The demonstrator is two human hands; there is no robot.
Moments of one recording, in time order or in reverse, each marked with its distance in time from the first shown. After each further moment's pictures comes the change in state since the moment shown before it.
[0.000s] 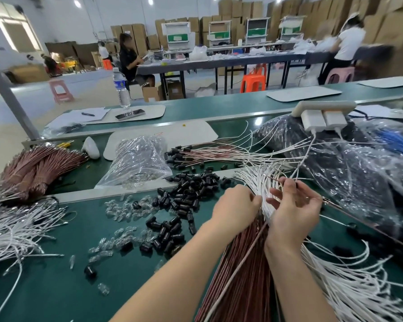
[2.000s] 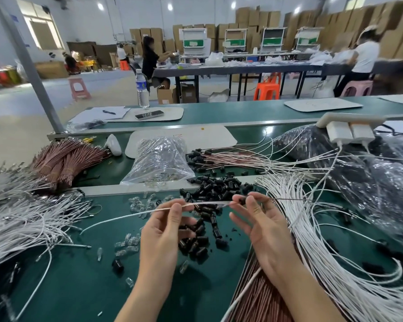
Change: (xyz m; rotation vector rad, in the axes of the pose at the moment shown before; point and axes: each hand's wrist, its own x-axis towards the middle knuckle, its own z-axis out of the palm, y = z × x) left_hand -0.119 -0.105 -0.065 -1.100 0.649 -0.041; right_hand -0.053 0.000 0.012 0.099 -0.734 0.614
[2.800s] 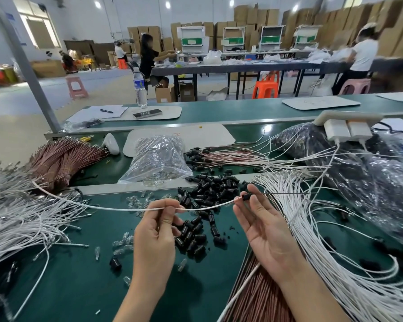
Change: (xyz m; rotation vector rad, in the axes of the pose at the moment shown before) left_hand 0.002 -0.003 -0.010 0.302 0.002 0.259; right_hand 0.001 -0.006 -0.005 0.295 0.031 0.166
